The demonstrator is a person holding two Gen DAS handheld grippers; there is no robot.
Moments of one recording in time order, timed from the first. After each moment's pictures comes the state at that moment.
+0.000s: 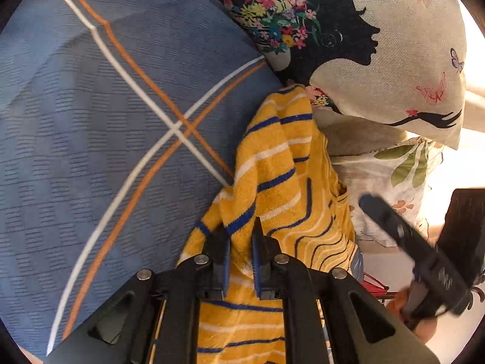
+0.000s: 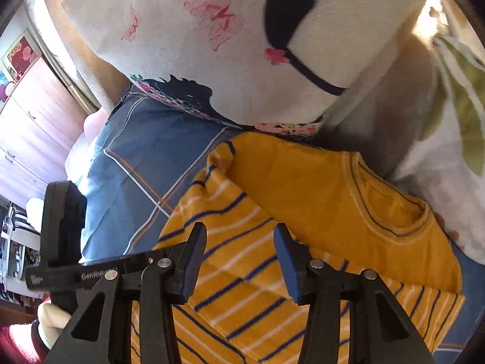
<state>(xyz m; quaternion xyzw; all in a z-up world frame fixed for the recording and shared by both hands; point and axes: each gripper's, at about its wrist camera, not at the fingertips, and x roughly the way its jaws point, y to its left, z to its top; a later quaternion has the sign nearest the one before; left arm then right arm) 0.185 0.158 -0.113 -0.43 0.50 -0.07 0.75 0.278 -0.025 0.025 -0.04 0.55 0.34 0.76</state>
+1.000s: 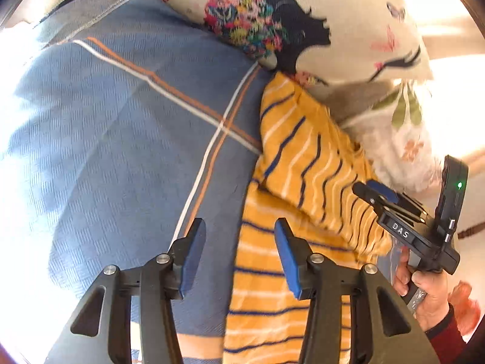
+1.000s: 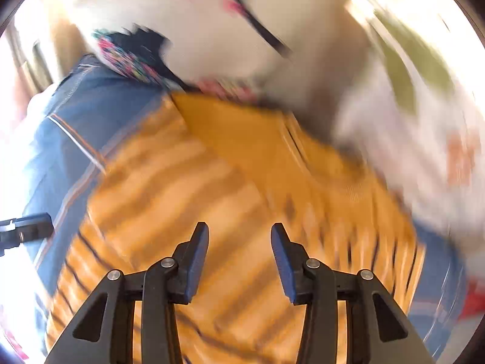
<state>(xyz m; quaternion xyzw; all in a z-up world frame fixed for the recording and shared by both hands) 0.154 0.155 -0.069 -0.28 0.52 -0.09 0.80 0.195 -0.078 0.010 -0.12 0.54 0.18 0.81</state>
